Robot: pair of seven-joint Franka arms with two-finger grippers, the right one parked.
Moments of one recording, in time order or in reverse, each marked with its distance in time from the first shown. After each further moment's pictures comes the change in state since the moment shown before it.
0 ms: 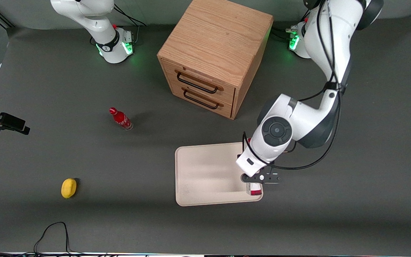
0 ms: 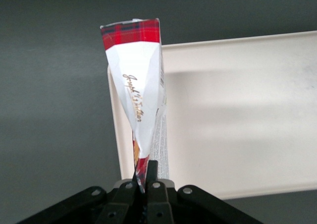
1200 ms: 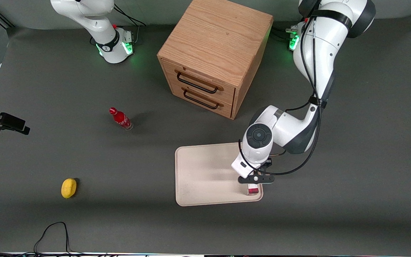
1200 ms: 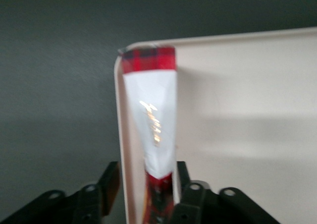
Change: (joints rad) arm -0.015 0.047 0.020 -0.071 0.140 0.102 -0.122
